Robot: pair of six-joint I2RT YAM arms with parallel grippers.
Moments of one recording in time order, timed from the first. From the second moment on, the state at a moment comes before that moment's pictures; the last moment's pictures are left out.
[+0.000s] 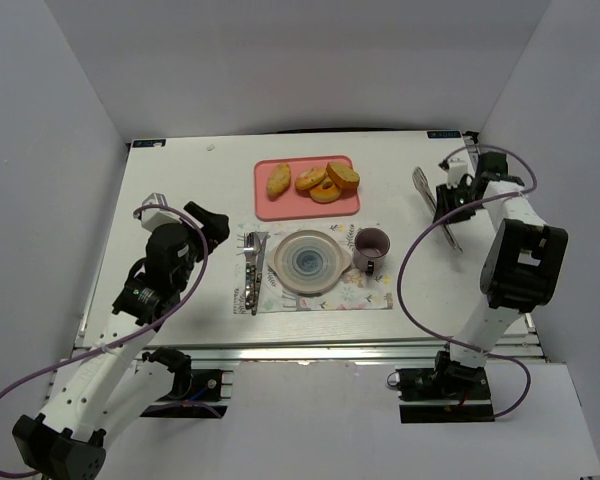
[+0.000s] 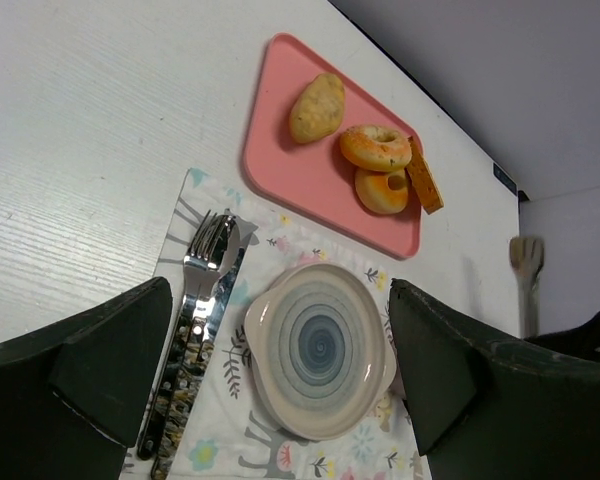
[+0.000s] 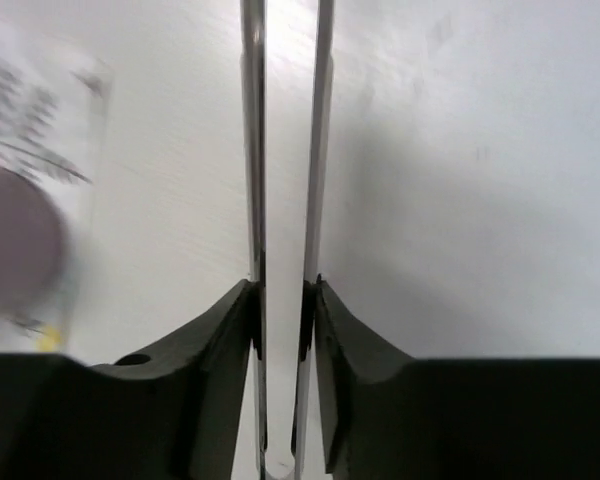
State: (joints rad) left arm -0.42 0.75 0.74 -0.32 -0.36 -0.84; right arm -0.20 1.83 1.34 -0.65 -0.42 -0.47
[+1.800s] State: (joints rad) left arm -0.42 0.72 0.77 -0.43 -0.43 -0.91; right arm 0.61 2.10 1.82 -0.58 -0.12 -1.02
